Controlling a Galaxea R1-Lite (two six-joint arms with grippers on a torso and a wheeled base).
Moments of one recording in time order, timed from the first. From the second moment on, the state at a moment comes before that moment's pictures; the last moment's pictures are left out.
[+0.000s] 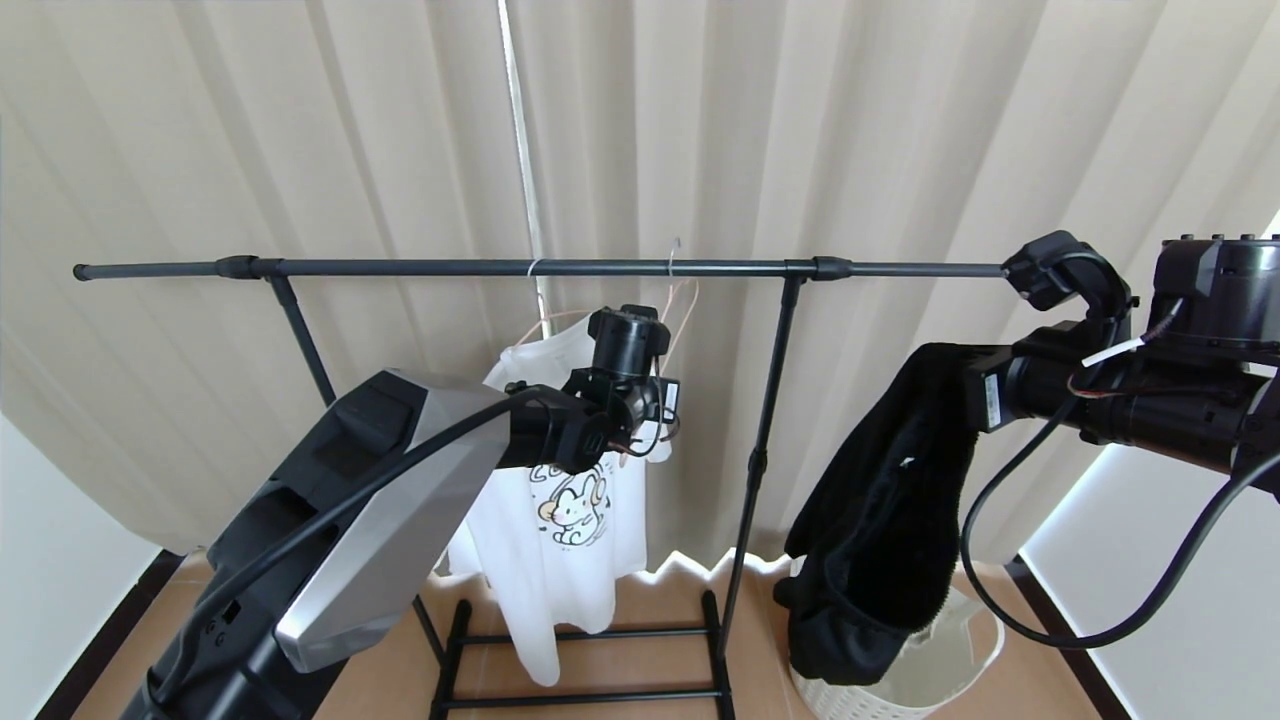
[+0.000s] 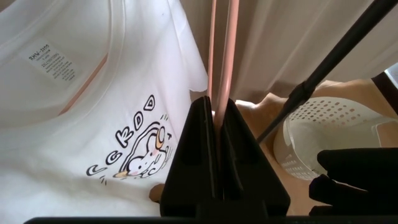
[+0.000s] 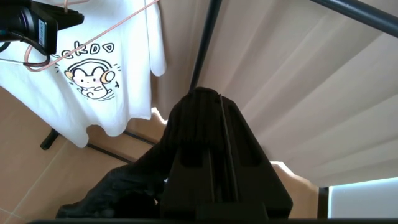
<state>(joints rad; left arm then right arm) -0.56 2.58 -2.00 -0.19 0.32 -0.07 0.18 1.64 -0.87 -0.45 0.11 -0.19</state>
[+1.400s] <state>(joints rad) -0.57 2.45 -1.77 -0.29 0.31 -0.07 0.18 1.63 -0.87 -0.45 0.11 -0.19</state>
